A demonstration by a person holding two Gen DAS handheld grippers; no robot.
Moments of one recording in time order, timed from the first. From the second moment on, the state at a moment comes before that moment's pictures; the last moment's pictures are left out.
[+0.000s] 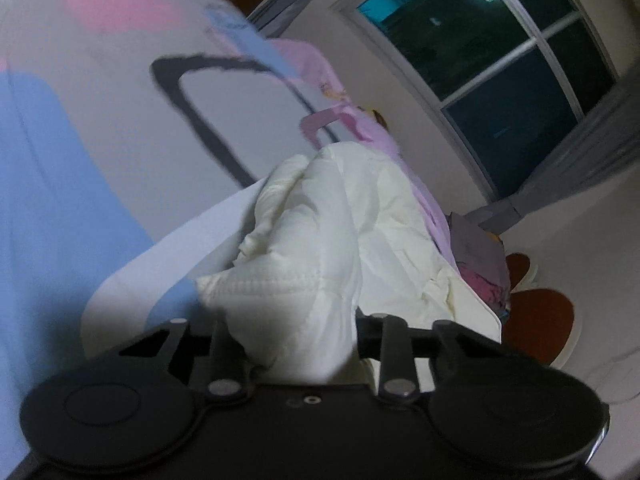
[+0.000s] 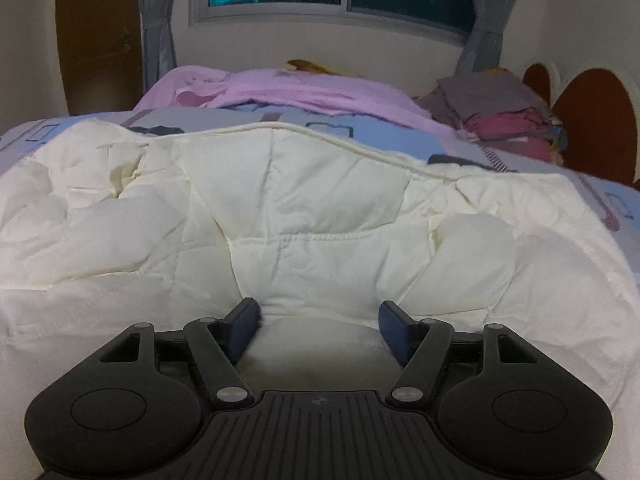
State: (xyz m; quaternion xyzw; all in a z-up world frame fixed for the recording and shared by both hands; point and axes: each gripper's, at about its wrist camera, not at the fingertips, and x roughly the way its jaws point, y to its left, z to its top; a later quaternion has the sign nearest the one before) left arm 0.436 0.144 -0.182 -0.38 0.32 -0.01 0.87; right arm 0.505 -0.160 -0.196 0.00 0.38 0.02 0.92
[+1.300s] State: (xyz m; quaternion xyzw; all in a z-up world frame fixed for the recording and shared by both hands) left arm 0.362 -0.228 -0.154 0.22 0.18 -0.31 0.91; right arm 0.393 -0.445 -0.099 0.23 0.32 0.01 0.92
